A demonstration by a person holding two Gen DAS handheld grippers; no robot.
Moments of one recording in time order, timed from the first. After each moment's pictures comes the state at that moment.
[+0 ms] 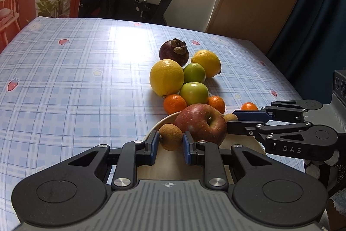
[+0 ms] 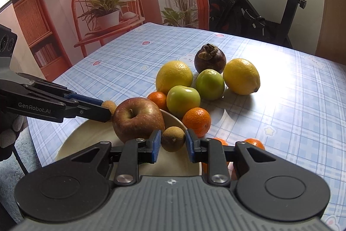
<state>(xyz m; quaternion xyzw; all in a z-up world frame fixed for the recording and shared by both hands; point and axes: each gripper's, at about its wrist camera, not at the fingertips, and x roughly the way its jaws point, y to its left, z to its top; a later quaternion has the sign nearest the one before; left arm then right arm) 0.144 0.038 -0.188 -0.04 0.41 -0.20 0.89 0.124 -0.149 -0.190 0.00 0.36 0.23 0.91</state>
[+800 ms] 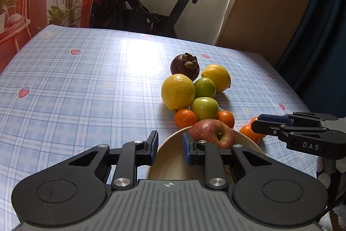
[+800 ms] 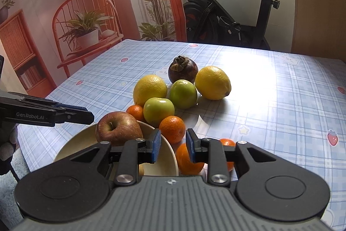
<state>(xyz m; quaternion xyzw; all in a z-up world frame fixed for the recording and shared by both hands) 0.143 0.045 -0.178 -0.05 0.38 -0.17 0.91 0.113 -0.179 -0.180 0.05 0.33 0.17 0.93</state>
